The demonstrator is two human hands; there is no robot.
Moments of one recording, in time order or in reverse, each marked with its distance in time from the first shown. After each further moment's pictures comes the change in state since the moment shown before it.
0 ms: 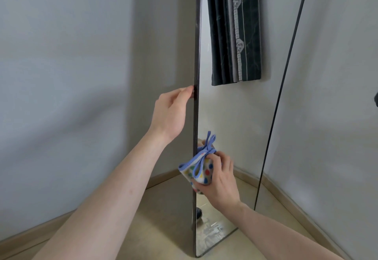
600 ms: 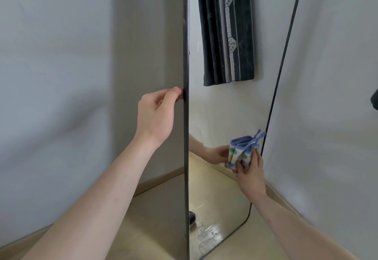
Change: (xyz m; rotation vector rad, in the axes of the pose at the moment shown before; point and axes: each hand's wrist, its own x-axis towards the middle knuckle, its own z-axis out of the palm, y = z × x) left_hand 0.019 -0.013 0.009 -0.029 0.133 0.013; right_hand 0.031 0.129 -0.028 0.171 0.154 0.506
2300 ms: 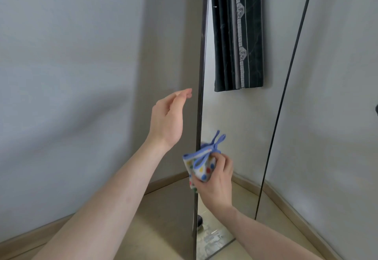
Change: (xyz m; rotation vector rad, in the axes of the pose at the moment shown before) left_hand -0.016 0.005 -0.024 -0.015 -0.023 0.021; right_hand -0.100 -0.121 0.053 0.000 -0.047 -0.288
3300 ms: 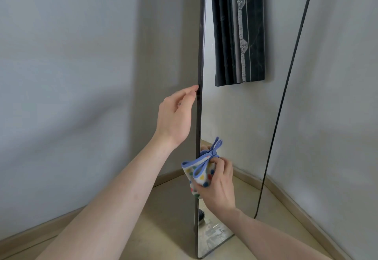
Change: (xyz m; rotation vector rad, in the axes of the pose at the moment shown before) left_hand -0.001 -0.011 0.016 0.053 -0.064 0.005; right_hand -0.014 0.025 0.002 -0.019 -0.087 -0.050
